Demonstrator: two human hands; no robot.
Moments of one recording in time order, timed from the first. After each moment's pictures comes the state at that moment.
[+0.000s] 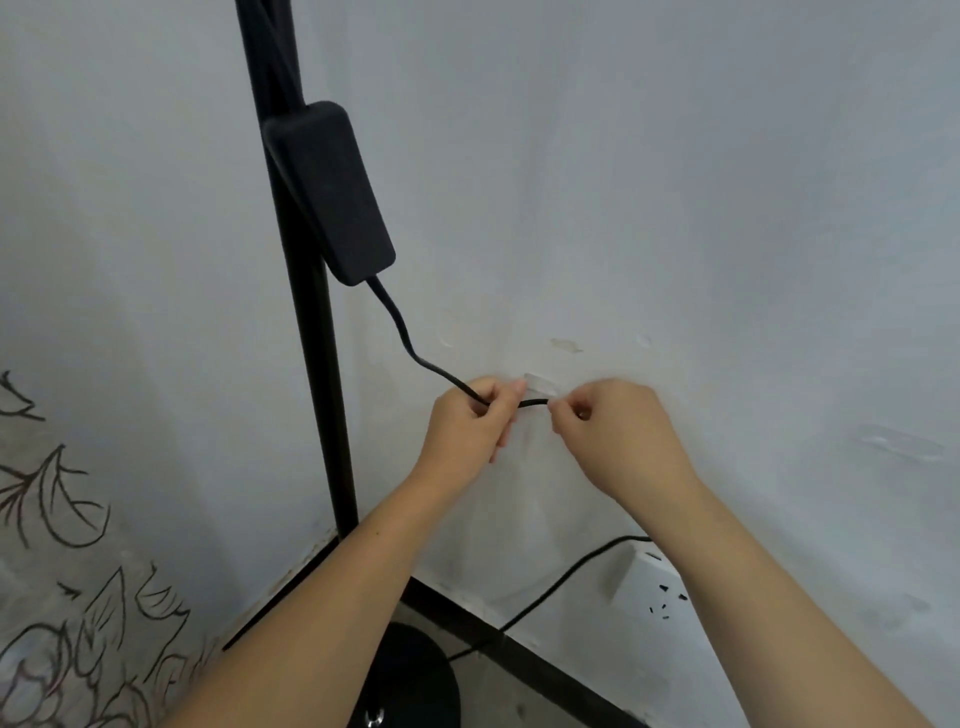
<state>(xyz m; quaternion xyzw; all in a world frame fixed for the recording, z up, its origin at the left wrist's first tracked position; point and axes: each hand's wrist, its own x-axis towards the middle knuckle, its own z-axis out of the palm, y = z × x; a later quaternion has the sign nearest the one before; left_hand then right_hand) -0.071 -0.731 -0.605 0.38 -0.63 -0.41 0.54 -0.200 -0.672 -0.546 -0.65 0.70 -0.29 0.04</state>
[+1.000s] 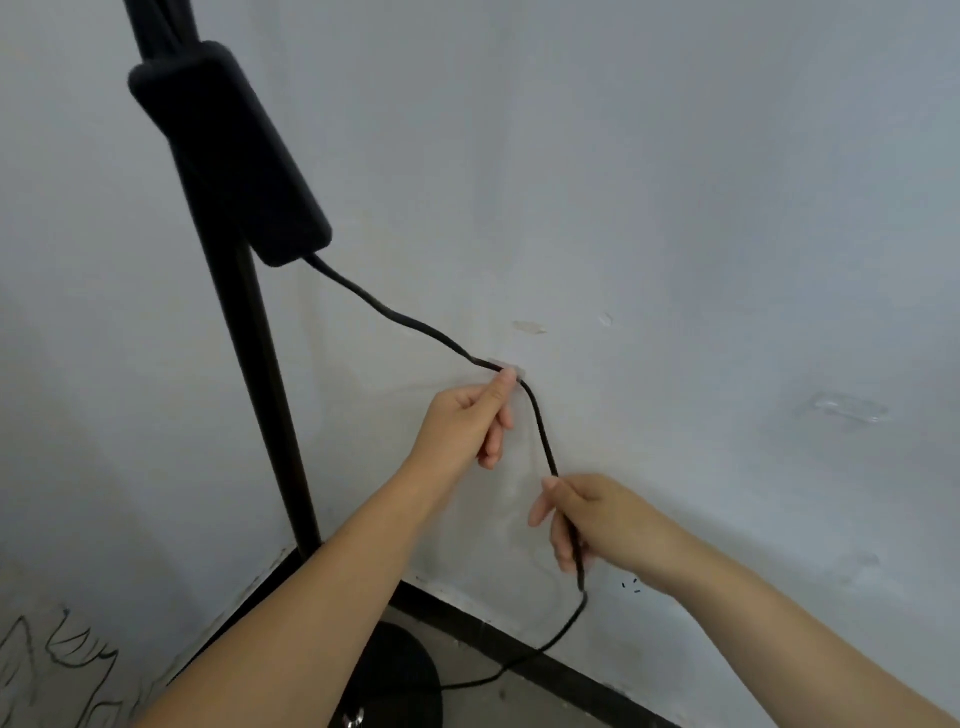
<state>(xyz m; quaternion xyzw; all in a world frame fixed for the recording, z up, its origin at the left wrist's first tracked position) -0.092 -0.727 -0.607 0.37 -0.57 -0.56 0.48 -0.234 -0.640 -0.607 -0.57 0.64 -0.25 0.45</state>
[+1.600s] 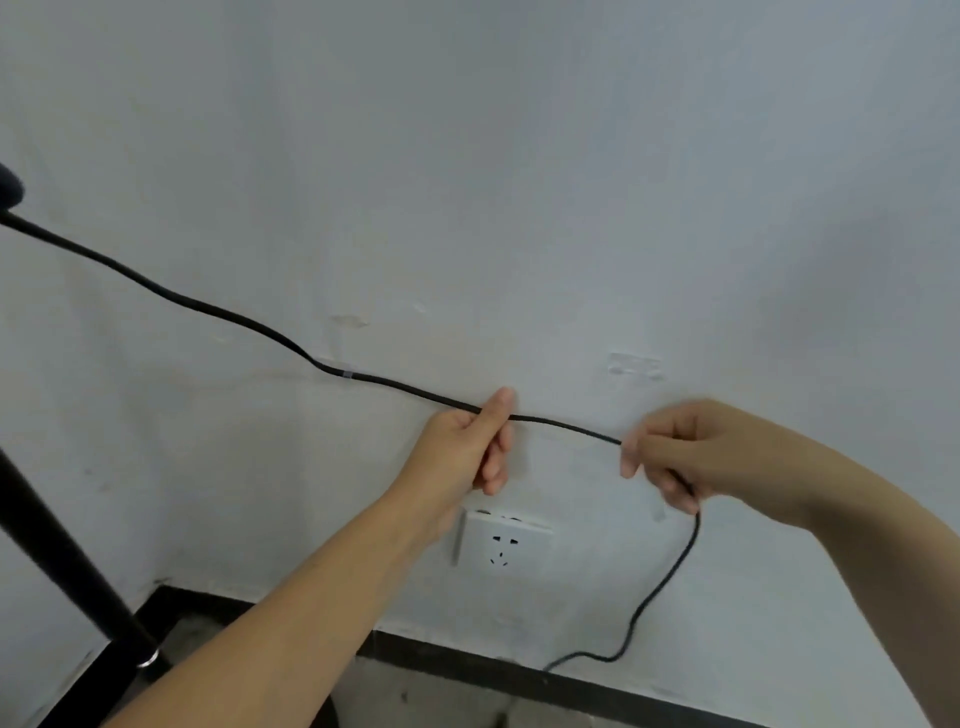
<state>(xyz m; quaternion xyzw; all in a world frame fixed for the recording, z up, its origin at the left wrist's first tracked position) -0.190 -0.667 -0.597 0.30 -0.57 -0.68 0.35 -0.362 -0.541 -0.515 -0.53 0.72 -0.29 0.34</state>
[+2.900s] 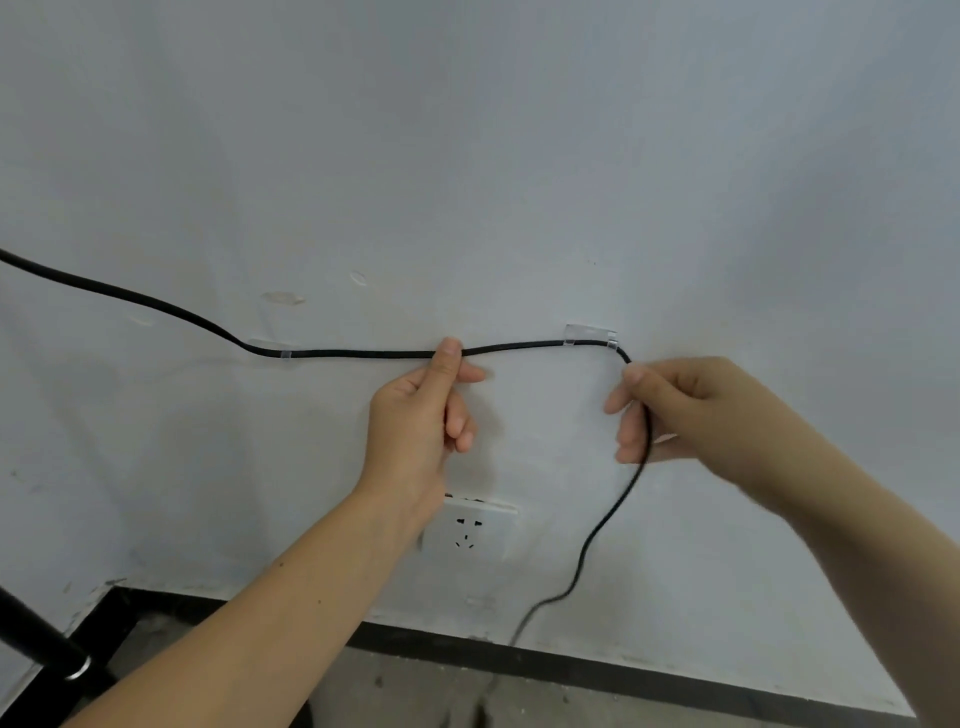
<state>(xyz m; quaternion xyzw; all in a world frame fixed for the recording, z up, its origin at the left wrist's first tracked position) -0.208 -0.652 -0.584 0.28 -0.47 -0.68 0.49 -0.366 -0.531 -0.519 -0.46 0.72 -0.45 0.26</state>
